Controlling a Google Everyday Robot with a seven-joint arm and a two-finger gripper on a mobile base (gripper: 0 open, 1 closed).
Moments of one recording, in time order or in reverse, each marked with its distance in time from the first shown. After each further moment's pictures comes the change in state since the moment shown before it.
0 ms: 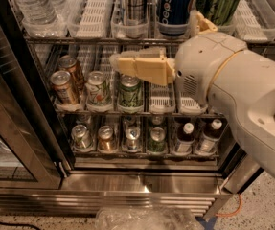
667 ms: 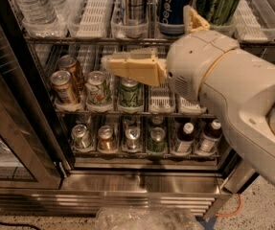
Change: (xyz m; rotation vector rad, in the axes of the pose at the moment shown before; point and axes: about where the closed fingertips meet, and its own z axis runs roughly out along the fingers) arm -0.006 0.012 0.005 -0.003 -0.009 -0.050
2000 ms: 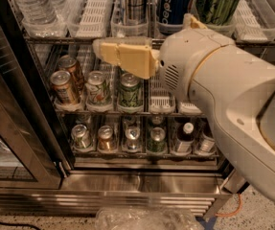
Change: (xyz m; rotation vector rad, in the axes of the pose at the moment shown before) arm -0.008 0.004 0.000 0.075 0.028 0.208
